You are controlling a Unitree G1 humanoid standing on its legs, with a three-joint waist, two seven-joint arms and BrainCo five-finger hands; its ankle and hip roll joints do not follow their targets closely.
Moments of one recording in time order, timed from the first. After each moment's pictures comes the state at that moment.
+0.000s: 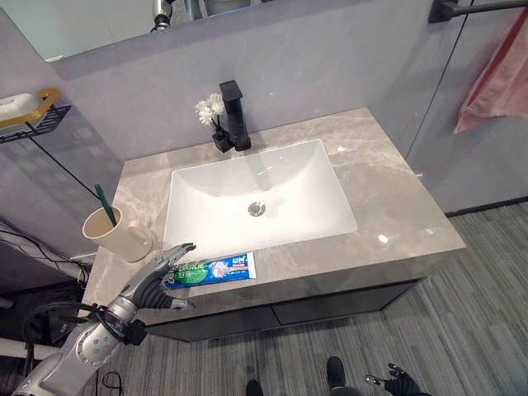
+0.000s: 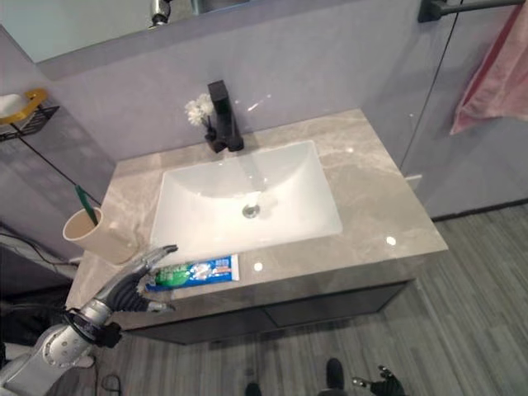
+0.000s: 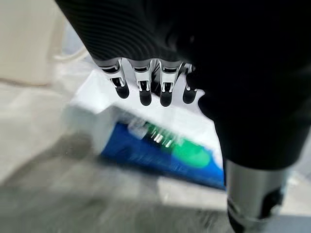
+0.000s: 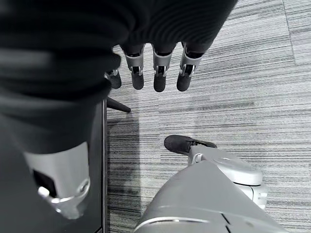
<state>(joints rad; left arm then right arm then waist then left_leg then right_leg) 0.21 0.88 -0.22 0.07 0.17 -0.41 0.10 0.06 -0.35 0.19 1.19 0.19 -0.15 -0.05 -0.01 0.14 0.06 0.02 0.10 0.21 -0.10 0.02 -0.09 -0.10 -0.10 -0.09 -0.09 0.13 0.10</state>
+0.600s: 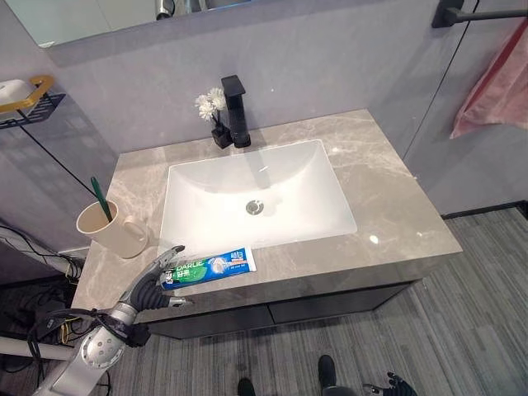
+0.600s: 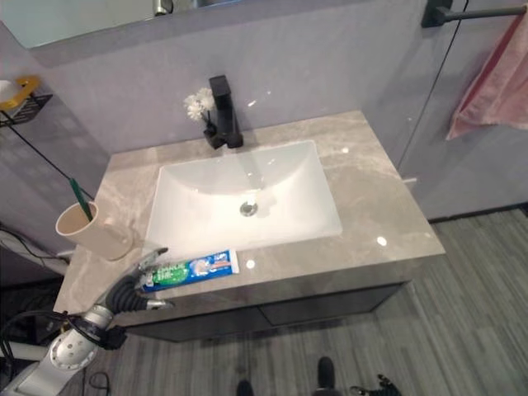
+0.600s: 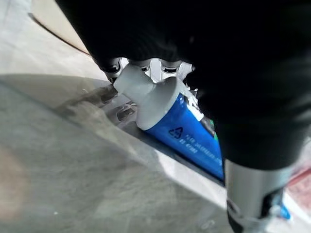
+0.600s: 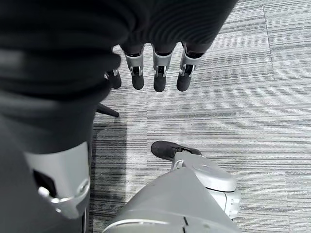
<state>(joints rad) 0.20 0.80 -0.20 0.14 0.04 -0.39 0.10 0.07 -0.33 0.21 1.23 0.18 -0.15 -0.04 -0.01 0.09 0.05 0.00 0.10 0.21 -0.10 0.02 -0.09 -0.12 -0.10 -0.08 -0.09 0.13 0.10</state>
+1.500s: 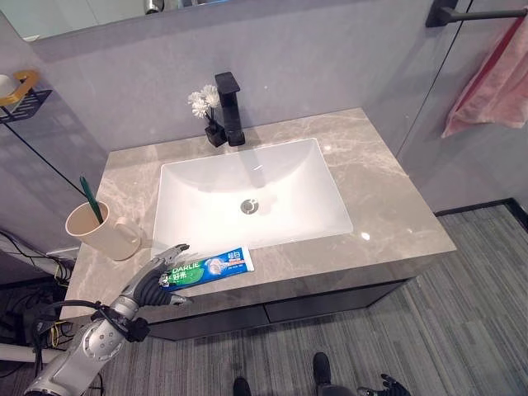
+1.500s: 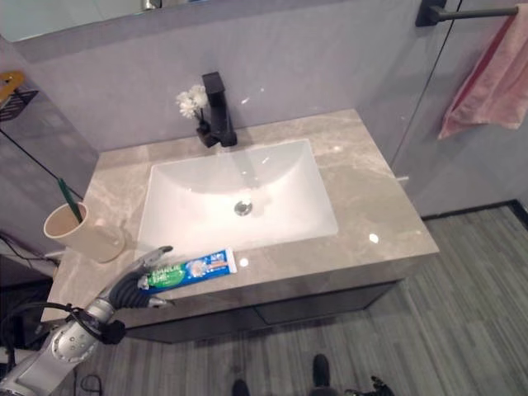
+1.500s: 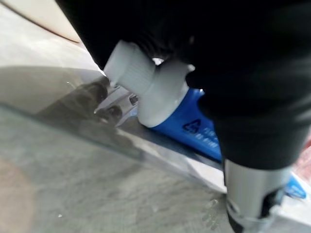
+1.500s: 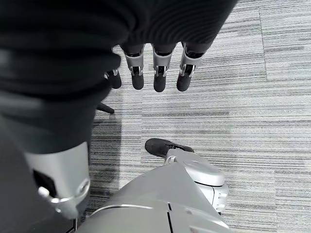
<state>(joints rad) 0.15 0.84 -0.22 0.15 0.19 -0.37 0.08 0.07 -0.32 0.23 1.23 0.15 -0.15 -0.04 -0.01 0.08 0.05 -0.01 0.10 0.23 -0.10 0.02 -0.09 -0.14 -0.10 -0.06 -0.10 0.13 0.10</state>
